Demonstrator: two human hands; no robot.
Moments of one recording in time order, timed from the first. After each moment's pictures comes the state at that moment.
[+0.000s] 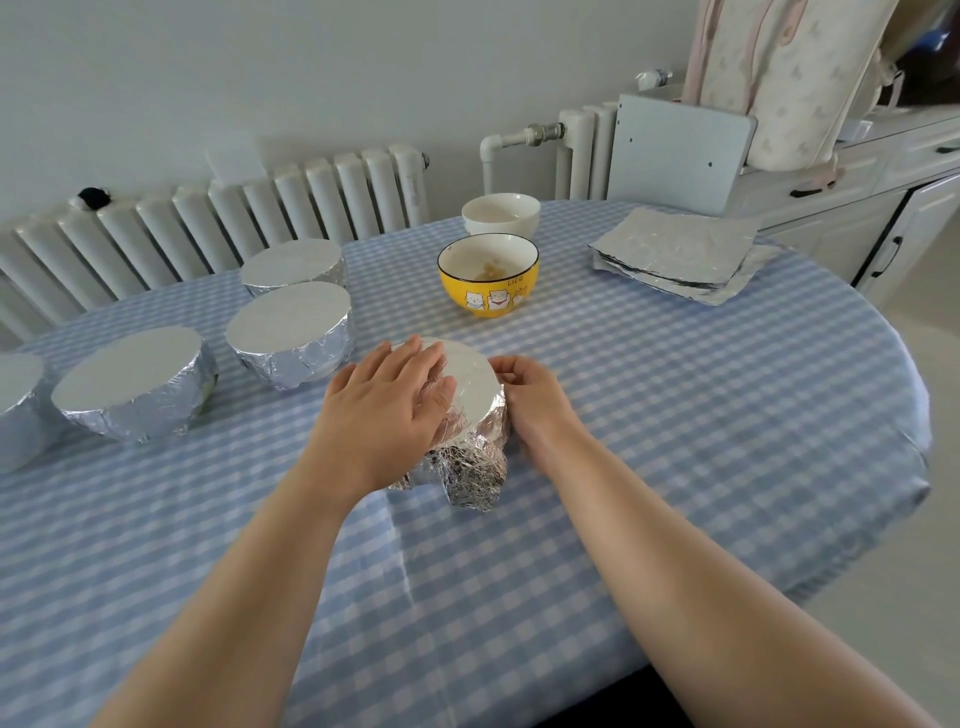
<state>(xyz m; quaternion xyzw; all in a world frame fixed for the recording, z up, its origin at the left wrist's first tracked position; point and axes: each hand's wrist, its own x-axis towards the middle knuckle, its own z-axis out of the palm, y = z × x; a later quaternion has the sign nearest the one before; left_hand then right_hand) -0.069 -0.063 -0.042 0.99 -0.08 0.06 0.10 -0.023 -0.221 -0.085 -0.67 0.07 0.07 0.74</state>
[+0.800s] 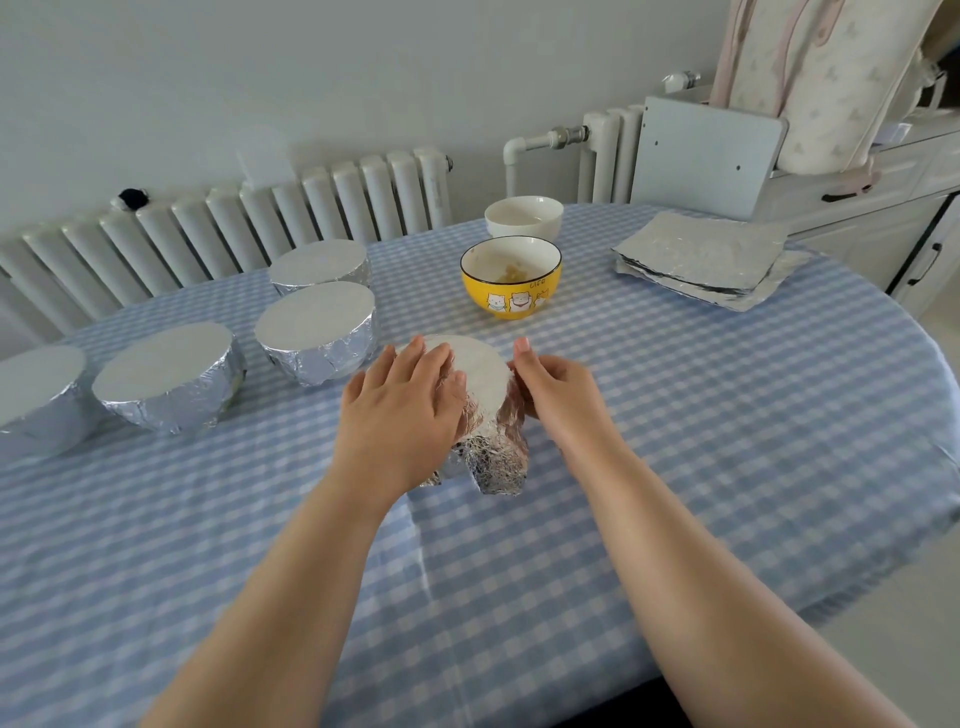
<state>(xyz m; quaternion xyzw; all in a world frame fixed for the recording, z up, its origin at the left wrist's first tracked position) -0.075 -0.071 -0.044 0.99 0.00 0.09 0.12 -0.039 -0.232 -0.067 -0.75 0.02 0.01 0.66</state>
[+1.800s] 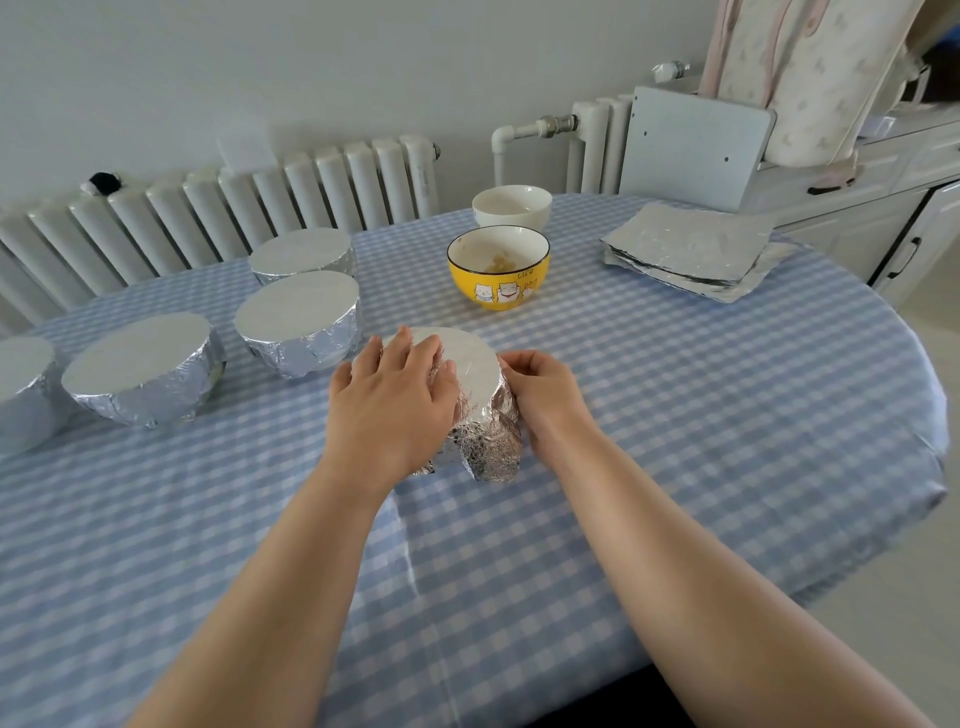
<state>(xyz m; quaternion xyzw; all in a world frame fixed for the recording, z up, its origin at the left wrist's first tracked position) -0.070 -0.080 -0.039 0.99 0.02 0.07 0.09 -0.021 -0.220 -0.083 -0.65 0.10 0.04 0.75</state>
